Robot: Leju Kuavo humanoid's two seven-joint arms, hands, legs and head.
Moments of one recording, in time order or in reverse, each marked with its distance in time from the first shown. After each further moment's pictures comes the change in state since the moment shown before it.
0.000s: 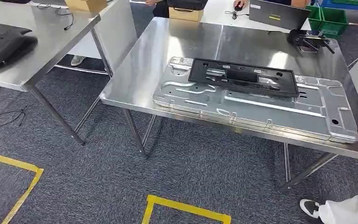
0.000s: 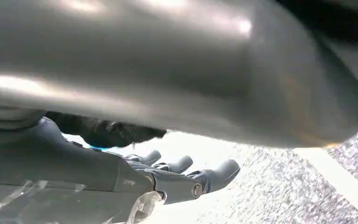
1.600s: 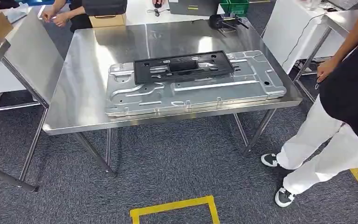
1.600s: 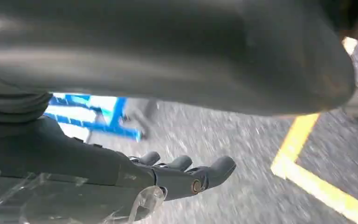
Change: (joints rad) left arm 0.003 0.009 0.108 0.000 0.150 -0.085 -0.067; right arm 0.021 -0.147 0.086 -0.230 0.011 -0.017 -0.010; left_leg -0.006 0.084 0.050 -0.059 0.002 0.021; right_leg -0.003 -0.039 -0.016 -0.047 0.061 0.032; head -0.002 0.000
